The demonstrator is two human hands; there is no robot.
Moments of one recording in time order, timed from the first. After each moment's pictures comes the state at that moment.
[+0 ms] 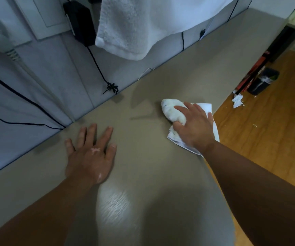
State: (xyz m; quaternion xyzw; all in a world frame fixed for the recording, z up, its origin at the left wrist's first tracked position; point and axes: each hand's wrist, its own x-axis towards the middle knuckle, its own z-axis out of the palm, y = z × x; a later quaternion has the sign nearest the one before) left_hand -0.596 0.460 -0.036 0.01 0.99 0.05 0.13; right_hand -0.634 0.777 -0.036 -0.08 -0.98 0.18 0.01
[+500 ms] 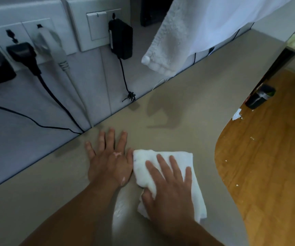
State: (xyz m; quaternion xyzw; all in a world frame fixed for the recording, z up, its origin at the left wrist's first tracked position) left_hand -0.600 0.462 -0.034 0.01 0.99 0.08 0.11; right_hand -0.498 0.619 -0.044 0.02 -0.99 0.11 0.06
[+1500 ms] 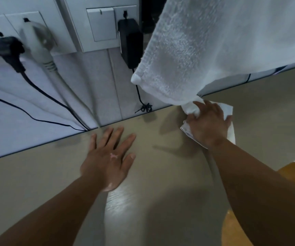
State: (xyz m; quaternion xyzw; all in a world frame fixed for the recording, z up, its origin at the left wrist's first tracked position) left_hand -0.629 0.476 -0.037 -0.05 0.99 0.05 0.10; right_hand -0.811 0.738 -0.024 0.01 -0.99 0.14 0.00
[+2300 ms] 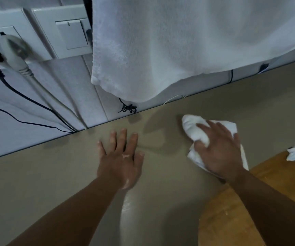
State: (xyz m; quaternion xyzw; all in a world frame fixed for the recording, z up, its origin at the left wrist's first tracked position) left_hand -0.645 0.562 -0.035 -0.11 0.98 0.10 0.12; right_hand -0.742 0.840 -0.035 0.10 -0.98 0.15 0.01
